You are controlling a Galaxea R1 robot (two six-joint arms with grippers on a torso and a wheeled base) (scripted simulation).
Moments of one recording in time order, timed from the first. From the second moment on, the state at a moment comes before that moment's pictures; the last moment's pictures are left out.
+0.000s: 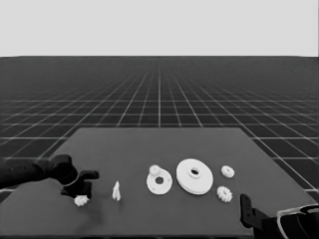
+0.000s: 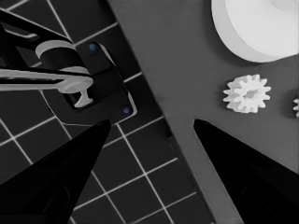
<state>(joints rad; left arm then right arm) 0.27 2.09 -1.19 0.36 1.29 -0.94 -0.35 1.76 -0.39 -0.70 -1.18 0.32</state>
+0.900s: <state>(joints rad) 0.03 2.02 -1.06 0.17 1.45 -0.97 -0.35 1.76 -0.39 -0.70 -1.18 0.32</state>
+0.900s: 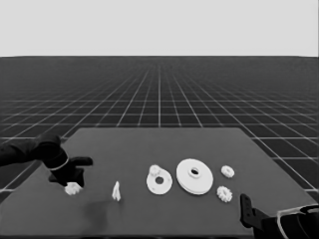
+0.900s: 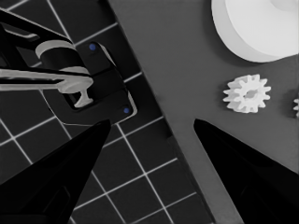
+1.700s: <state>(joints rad) 0.17 2.96 -1.49 0.35 1.53 -1.46 -0.35 1.76 -0.39 -0.70 -1.18 0.32</state>
